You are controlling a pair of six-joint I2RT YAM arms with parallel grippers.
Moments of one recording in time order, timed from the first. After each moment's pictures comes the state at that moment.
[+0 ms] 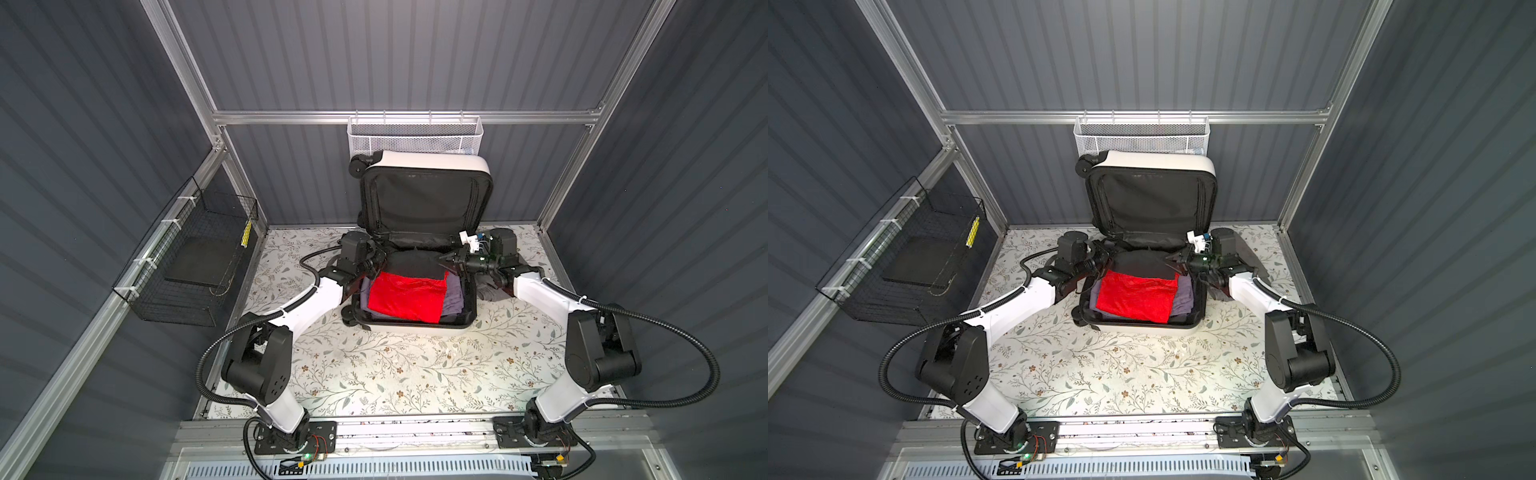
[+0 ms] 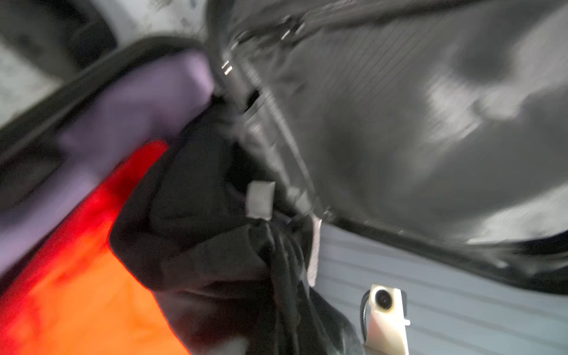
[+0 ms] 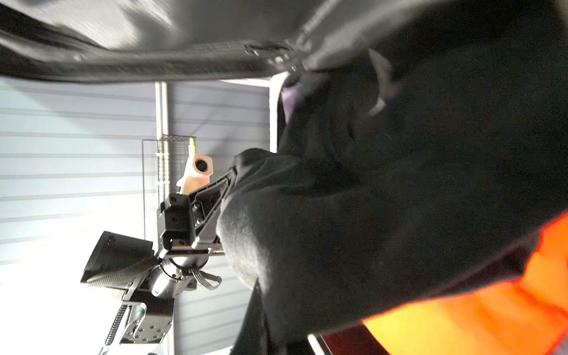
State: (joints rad) left arm -0.50 1.61 1.15 0.02 0.13 -1.30; right arm 0.23 1.63 1.06 0.10 -0.88 1.04
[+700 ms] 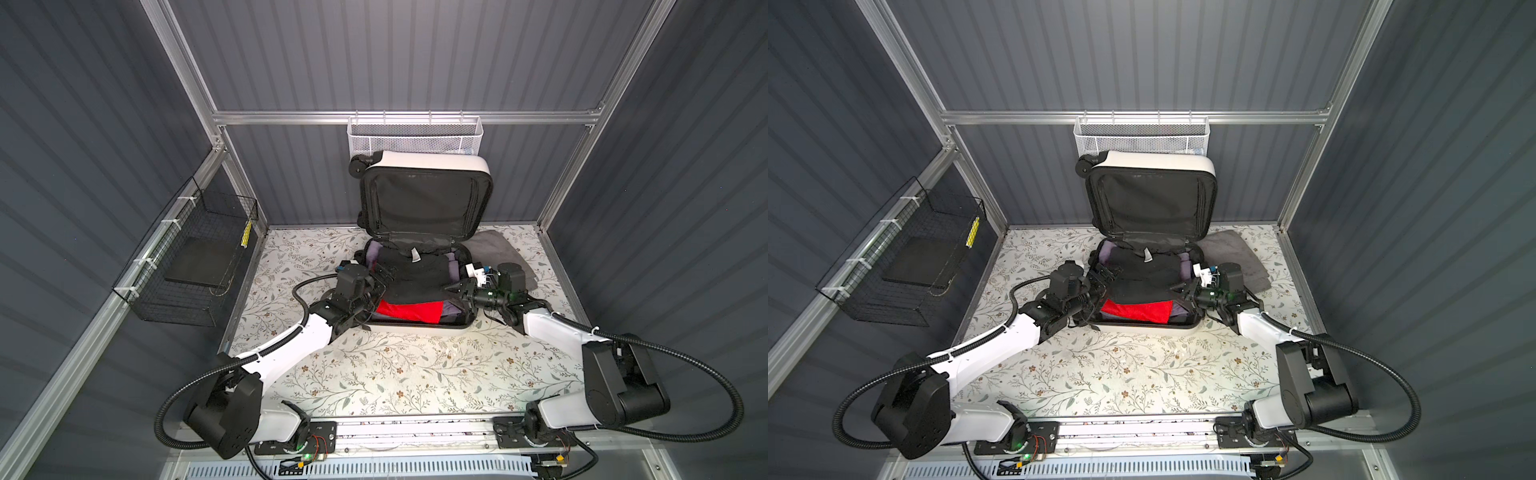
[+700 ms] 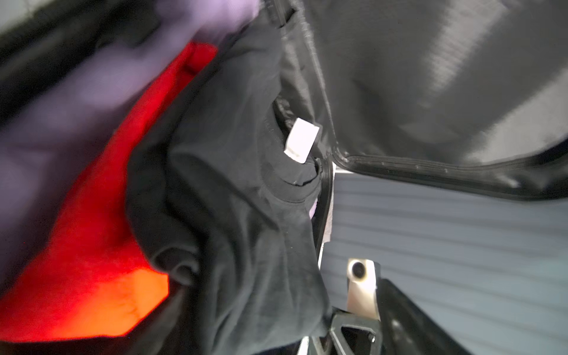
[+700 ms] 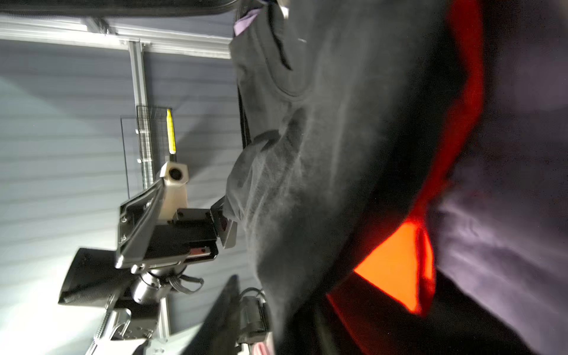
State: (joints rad) left arm -0.60 1.33 0.86 0.05 0.06 -1.32; right arm 0.23 1.42 0.67 0.23 -0.87 1.06
